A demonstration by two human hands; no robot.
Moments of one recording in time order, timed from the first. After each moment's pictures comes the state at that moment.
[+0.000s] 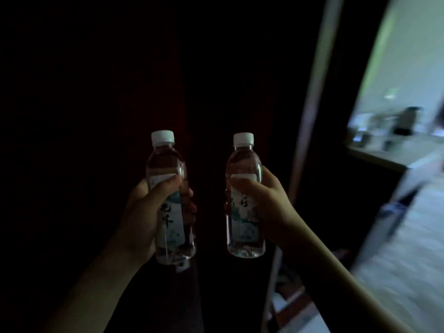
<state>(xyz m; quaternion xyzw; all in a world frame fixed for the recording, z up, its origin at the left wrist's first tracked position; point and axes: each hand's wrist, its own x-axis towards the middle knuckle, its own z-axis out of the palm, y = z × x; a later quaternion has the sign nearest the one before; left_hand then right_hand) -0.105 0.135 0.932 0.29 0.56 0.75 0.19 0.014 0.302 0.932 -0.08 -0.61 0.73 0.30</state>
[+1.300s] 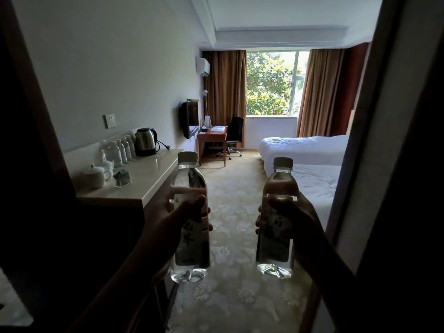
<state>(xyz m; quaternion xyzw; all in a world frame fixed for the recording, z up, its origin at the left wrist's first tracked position) 0.338 0.810 0.919 0.54 0.35 0.57 0.51 0.566 0.790 0.908 -0.40 -0.47 0.44 0.66</state>
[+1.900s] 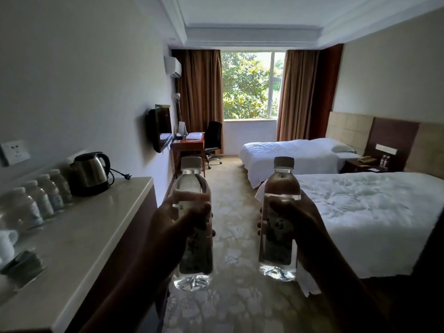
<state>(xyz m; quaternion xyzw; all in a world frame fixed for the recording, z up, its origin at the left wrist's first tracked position) 0.429 1.233 0.954 0.58 0.32 0.54 0.52 0.643 1.186 0.947 -0.39 -0.49 0.37 0.69</state>
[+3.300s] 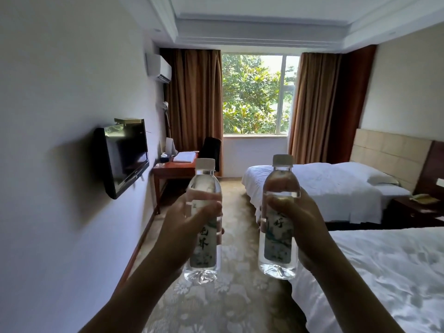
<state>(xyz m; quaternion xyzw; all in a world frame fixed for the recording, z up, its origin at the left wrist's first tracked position) 0.765 2.177 0.964 0.61 0.33 0.51 0.51 0.968 2.133 0.964 -0.45 -0.53 0.29 0.66</state>
